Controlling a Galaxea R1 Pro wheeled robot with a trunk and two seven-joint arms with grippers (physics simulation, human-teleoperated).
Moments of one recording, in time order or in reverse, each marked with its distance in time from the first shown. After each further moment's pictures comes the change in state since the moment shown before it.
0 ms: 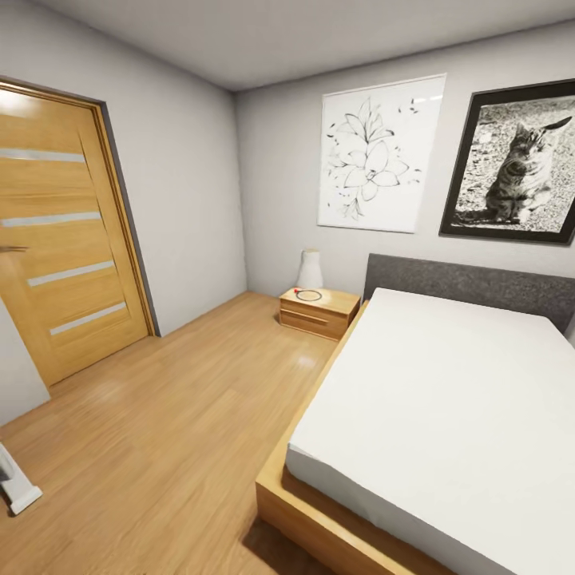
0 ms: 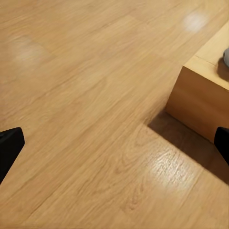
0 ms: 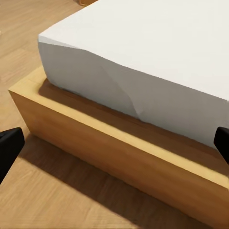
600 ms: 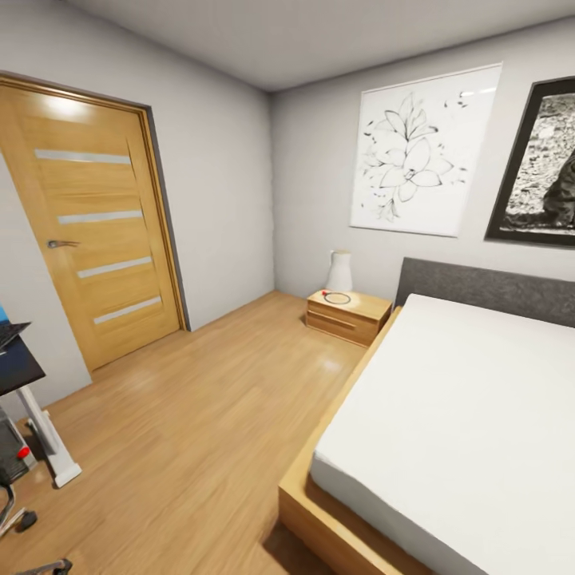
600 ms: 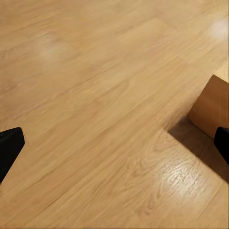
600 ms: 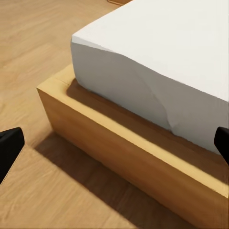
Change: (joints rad) left arm 0.000 0.000 -0.001 0.000 -0.001 0.001 0.000; right arm 0.000 0.002 0.004 0.018 0.000 0.000 0.001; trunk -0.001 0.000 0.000
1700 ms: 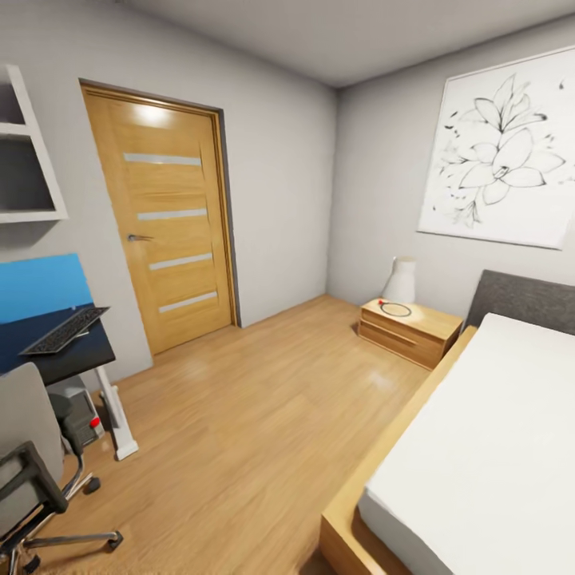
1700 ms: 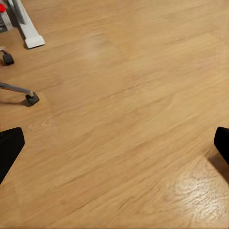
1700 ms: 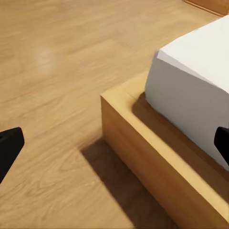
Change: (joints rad) left arm 0.000 0.002 0.008 0.000 0.007 -0.004 0.003; right arm 0.000 -0.001 0.094 0.043 0.001 -0.001 0.000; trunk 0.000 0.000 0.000
